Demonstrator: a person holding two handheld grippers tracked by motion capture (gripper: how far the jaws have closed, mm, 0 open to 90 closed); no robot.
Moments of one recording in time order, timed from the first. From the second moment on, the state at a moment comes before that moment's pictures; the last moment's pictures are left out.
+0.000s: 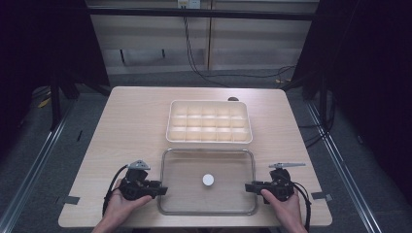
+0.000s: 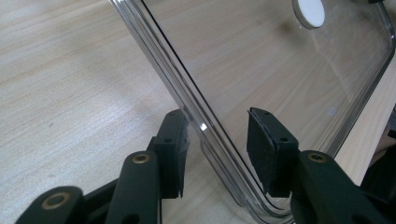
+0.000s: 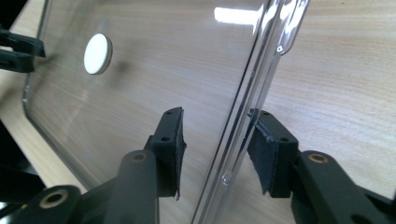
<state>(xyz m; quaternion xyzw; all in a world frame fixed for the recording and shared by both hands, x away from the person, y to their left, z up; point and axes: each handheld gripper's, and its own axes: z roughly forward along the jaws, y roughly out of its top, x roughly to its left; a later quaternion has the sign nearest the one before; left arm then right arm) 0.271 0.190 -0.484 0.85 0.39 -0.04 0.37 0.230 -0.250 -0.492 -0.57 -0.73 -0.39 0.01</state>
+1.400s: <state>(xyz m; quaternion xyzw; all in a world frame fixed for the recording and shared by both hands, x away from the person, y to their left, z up) 0.279 0.184 -0.477 0.85 0.38 -0.02 0.35 0.236 -0.256 -0.484 -0.56 -0.73 -0.39 -0.01</state>
